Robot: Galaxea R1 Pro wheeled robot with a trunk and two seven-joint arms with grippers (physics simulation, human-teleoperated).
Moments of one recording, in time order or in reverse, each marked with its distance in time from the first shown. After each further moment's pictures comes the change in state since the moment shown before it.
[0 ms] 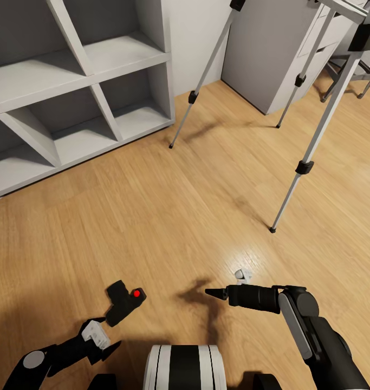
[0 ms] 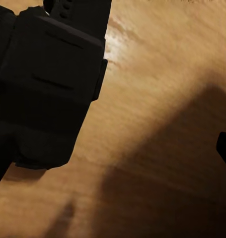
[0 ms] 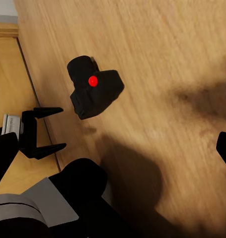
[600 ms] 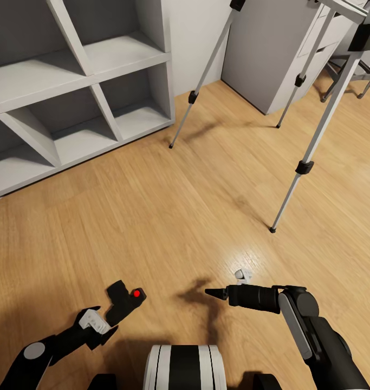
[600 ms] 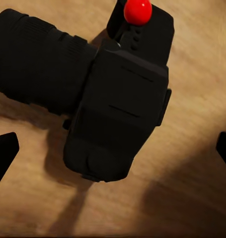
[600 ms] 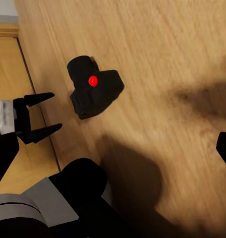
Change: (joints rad) left arm 0.000 -0.004 0.002 -0.089 0.008 0.095 0.120; right arm 0.000 0.000 0.000 0.000 0.001 0.000 0.001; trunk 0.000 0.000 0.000
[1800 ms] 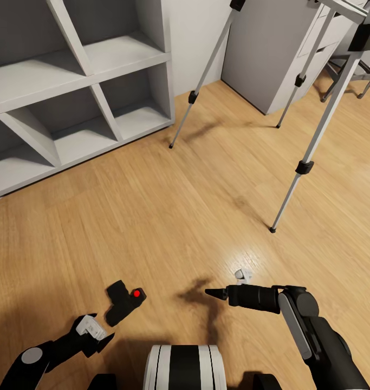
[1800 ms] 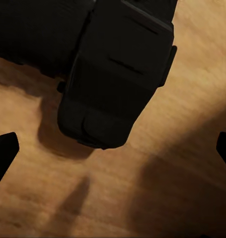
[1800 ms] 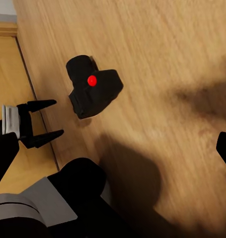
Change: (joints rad) left arm 0.005 0.017 -0.003 0.052 -0.003 0.003 0.004; right arm 0.000 0.002 0.000 -0.001 0.009 0.000 0.002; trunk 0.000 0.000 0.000
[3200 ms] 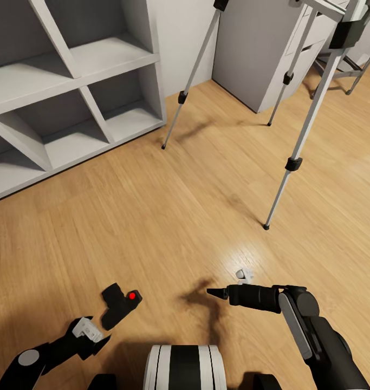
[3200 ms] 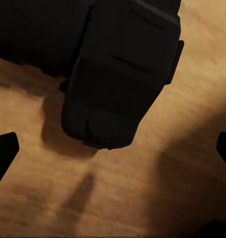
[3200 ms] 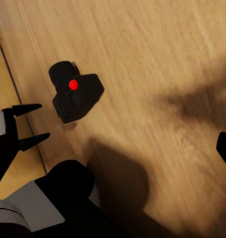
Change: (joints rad) left arm 0.000 0.017 0.002 0.027 -0.007 0.001 0.017; right arm 0.000 -0.002 -0.001 -0.002 -0.001 -0.003 -0.055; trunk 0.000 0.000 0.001
